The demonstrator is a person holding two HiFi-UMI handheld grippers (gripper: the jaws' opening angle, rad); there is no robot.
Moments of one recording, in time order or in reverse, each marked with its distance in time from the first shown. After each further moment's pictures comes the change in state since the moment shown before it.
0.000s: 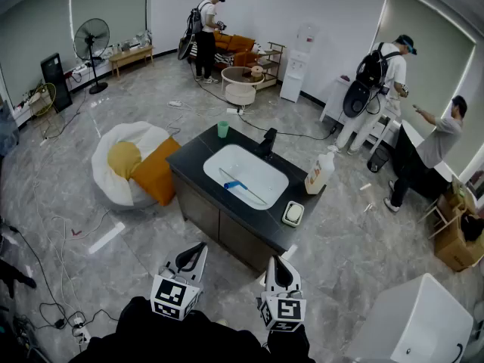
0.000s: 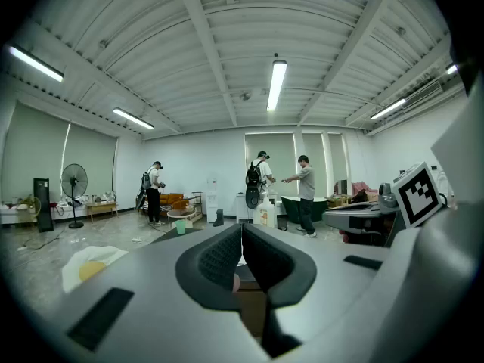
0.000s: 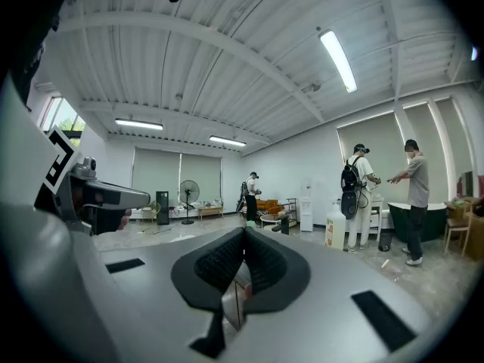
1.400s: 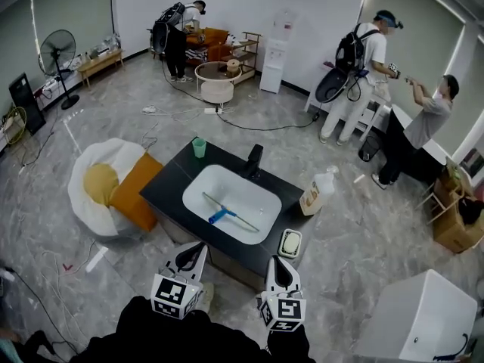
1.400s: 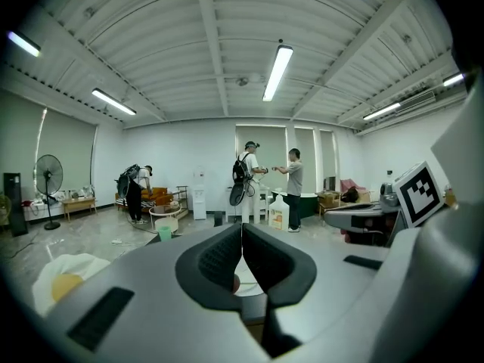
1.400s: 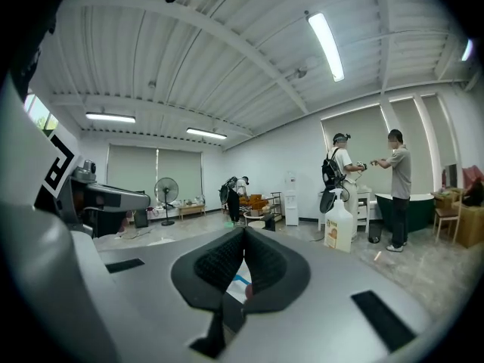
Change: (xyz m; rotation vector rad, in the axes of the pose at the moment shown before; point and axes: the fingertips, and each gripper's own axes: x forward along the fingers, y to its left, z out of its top) left arm 0.223 0.101 0.018 0.011 0.048 -0.129; right arm 0.202 -0.081 0.005 0.064 0.039 -0.129
